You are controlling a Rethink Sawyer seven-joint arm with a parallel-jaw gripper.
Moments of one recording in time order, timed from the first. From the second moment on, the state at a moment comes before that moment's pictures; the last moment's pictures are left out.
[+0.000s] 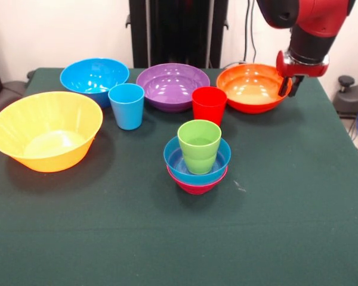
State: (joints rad) arm 0.08 -0.51 0.18 1.79 -0.38 0.50 2.26
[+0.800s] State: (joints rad) arm 0.03 -0.72 0.23 1.86 -0.27 0.58 2.26
